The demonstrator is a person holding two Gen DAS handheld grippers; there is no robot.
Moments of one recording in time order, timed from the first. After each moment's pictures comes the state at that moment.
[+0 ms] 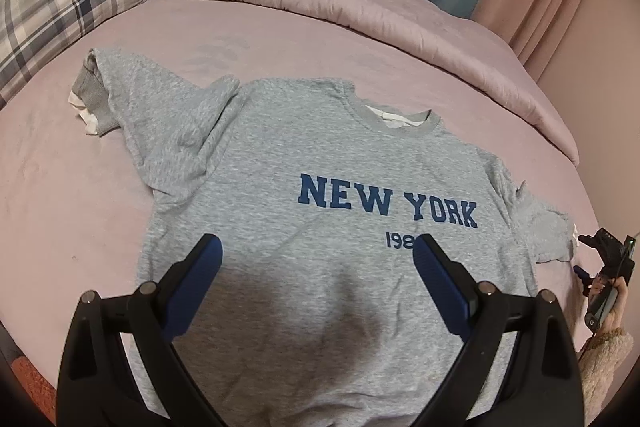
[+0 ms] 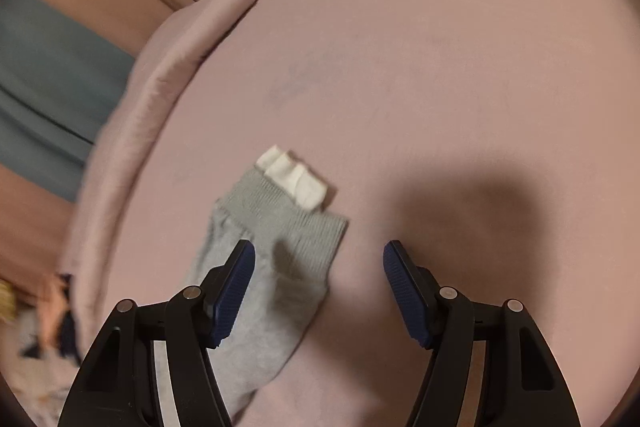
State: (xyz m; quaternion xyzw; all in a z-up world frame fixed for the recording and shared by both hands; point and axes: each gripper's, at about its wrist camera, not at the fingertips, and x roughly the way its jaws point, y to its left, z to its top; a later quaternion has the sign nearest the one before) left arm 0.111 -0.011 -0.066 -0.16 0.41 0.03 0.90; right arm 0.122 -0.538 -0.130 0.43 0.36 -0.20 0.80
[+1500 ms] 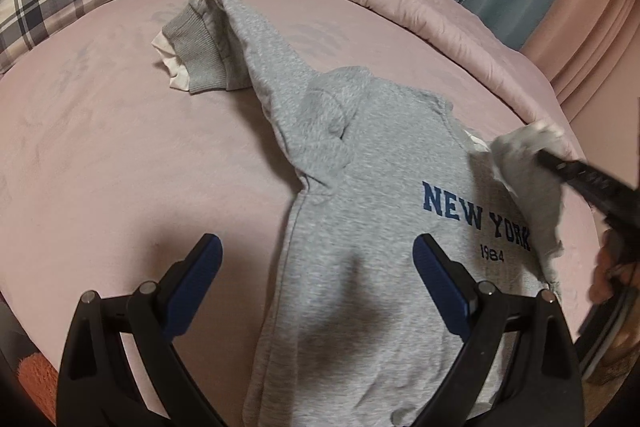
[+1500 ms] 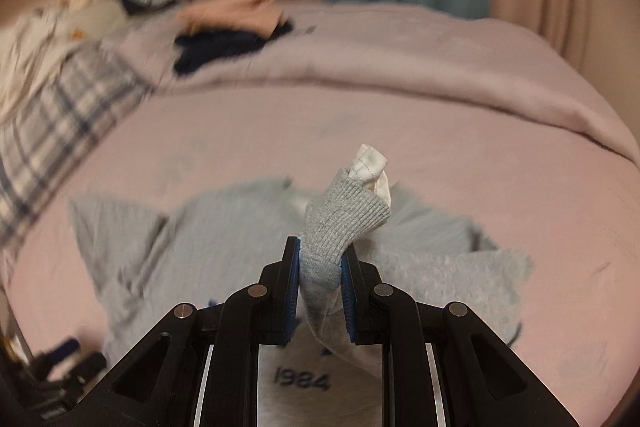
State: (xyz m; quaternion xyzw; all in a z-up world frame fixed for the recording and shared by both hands) left arm 0.082 0.089 -0.094 -0.23 0.42 0.10 0.87; right arm 0.194 -0.126 -0.032 -0.04 0.41 0.15 0.90
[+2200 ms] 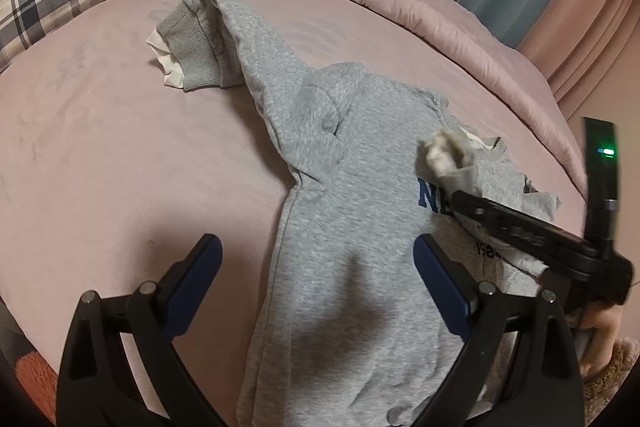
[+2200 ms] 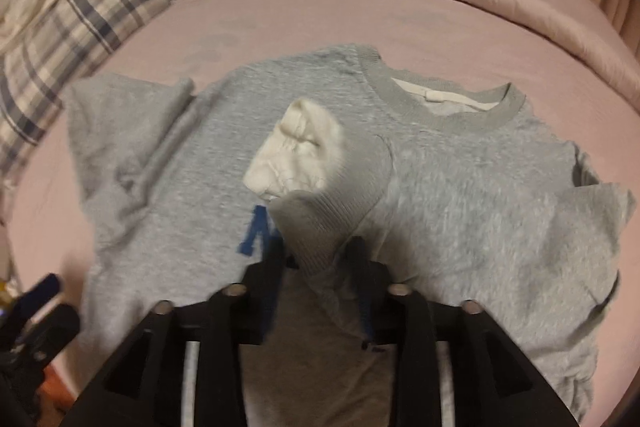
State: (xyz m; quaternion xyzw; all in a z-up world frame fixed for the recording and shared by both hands) left arm 0.081 0.083 -0.094 -0.24 0.42 0.09 0.87; right arm 0.182 -0.073 -0.092 -0.06 0.51 0.21 0.83
